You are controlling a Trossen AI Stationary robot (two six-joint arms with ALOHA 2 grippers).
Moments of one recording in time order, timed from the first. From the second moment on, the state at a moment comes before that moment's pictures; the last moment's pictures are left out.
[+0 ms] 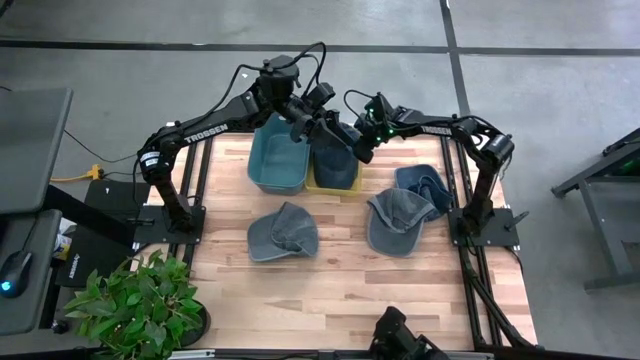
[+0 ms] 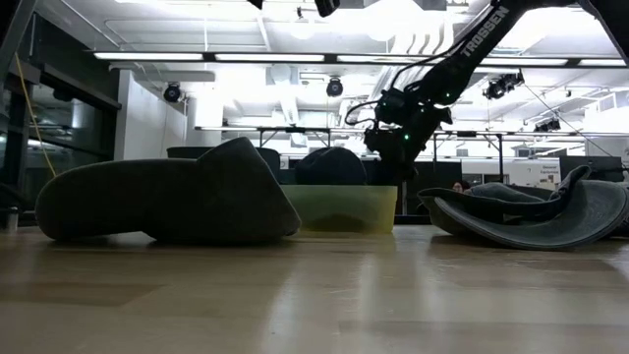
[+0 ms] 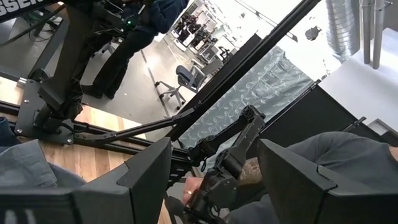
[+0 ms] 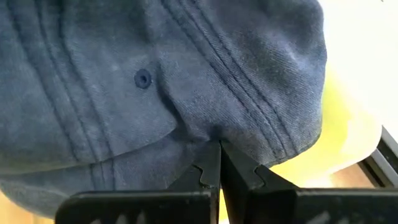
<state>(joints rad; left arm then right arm) 0.44 1.72 1.79 -0.06 1.05 -0.69 -0.78 1.87 1.18 -0.30 -0.29 -0.17</state>
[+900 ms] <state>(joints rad) 0.44 1.72 1.79 -0.06 1.04 -0.68 -0.80 1.62 1.19 -0.39 -0.23 0.03</state>
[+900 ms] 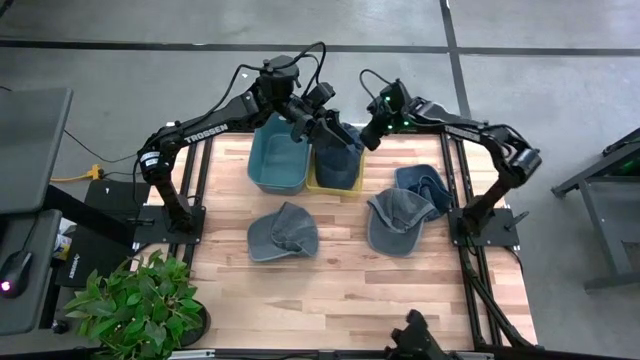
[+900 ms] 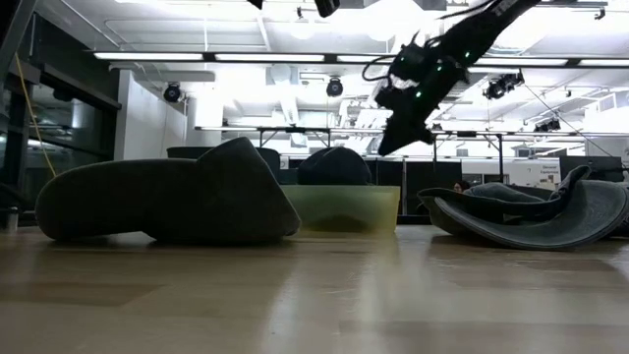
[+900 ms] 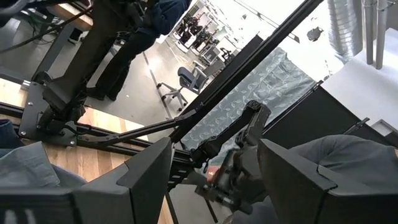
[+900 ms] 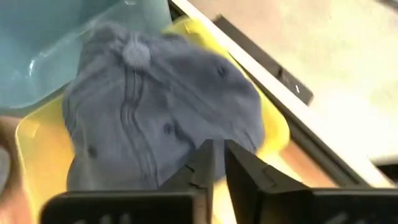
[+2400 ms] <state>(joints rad) 0.44 1.72 1.79 -0.06 1.09 -0.66 -0.50 1.58 0.94 -0.80 0.08 0.74</state>
